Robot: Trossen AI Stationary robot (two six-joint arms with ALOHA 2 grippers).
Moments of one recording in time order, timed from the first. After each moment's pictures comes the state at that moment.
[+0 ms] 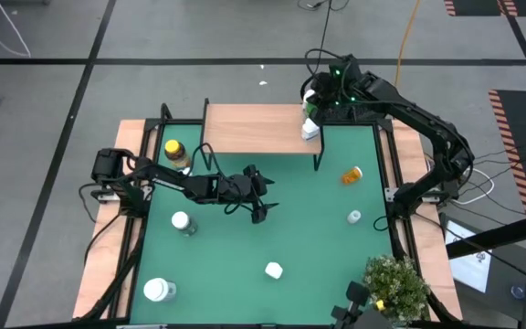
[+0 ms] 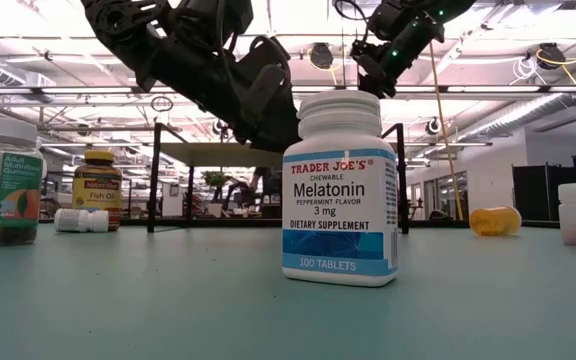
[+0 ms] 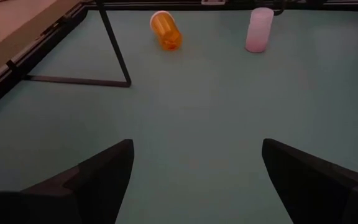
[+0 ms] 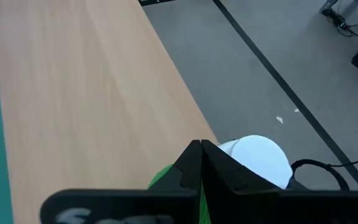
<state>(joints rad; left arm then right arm) -0.01 1.73 0.88 0.37 -0.19 -0.01 -0.79 1.54 1.43 -0.61 -0.19 -0.31</state>
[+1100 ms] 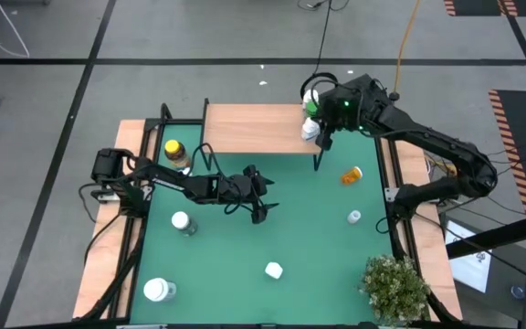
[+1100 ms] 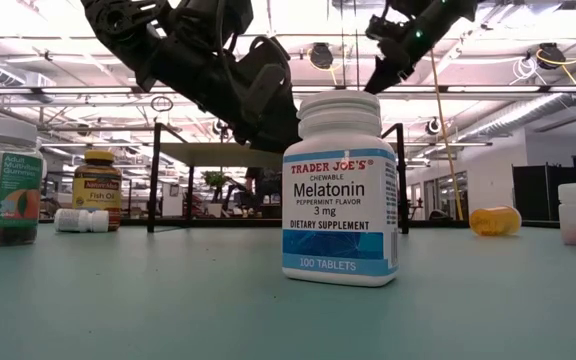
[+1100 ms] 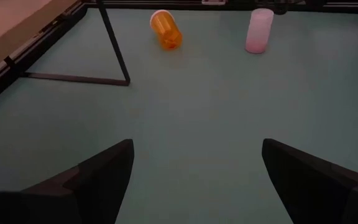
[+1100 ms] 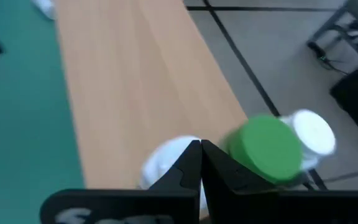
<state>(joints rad) -0.01 1.73 0.88 0.37 -0.19 -0.03 -0.60 1.28 1.16 -0.51 -0.01 -0.33</state>
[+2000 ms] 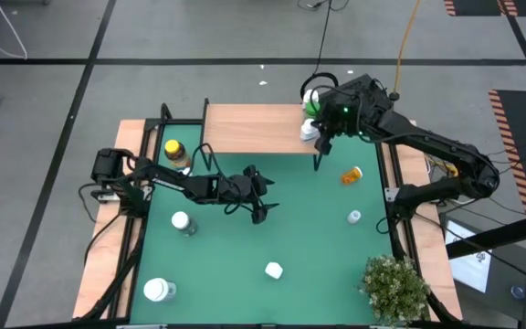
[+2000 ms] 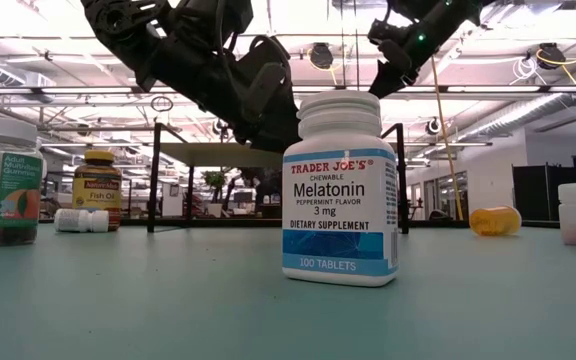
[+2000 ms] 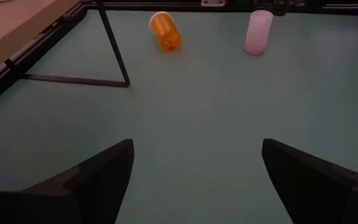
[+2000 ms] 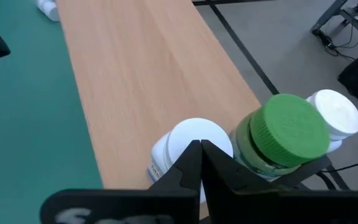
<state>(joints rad) -0.01 1.73 0.88 0.37 -0.19 -0.02 -0.57 1.26 1.11 -0.50 0.01 -0.24</state>
